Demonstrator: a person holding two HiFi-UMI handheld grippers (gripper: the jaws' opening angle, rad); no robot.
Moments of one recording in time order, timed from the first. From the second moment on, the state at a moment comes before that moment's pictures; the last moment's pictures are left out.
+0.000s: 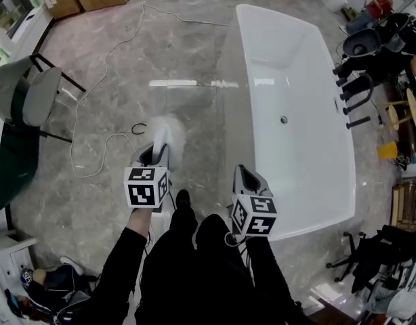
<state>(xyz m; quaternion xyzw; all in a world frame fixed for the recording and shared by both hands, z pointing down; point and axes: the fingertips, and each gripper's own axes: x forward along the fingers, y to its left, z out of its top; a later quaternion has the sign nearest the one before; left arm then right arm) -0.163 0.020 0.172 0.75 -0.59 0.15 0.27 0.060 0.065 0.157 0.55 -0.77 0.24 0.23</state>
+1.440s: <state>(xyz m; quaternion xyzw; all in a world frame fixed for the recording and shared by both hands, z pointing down) -0.103 -0.191 0.536 0.74 -0.56 0.20 0.32 0.053 -0.158 0.509 0.52 -0.77 0.27 0.26</state>
